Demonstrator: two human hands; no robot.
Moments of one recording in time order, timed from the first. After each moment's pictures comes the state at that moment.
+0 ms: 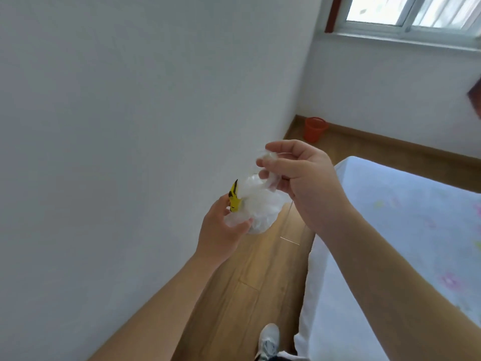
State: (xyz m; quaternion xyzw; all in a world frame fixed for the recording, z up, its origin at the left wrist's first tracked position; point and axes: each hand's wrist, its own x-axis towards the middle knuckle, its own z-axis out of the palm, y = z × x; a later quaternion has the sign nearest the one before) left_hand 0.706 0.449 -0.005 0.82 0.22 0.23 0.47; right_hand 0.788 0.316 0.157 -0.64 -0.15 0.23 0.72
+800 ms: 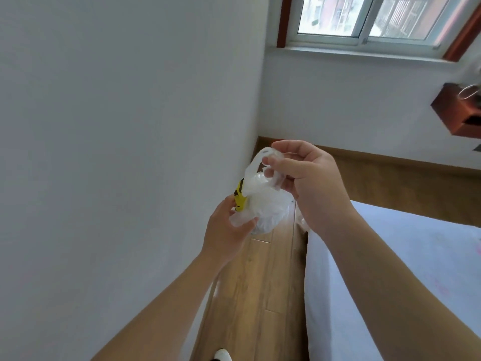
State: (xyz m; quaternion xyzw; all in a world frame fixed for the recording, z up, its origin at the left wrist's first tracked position) left_hand 1.196 0.572 -0.019 0.83 0.13 0.18 0.51; right_hand 1.244 0.427 0.138 -0.65 -0.09 0.13 0.74
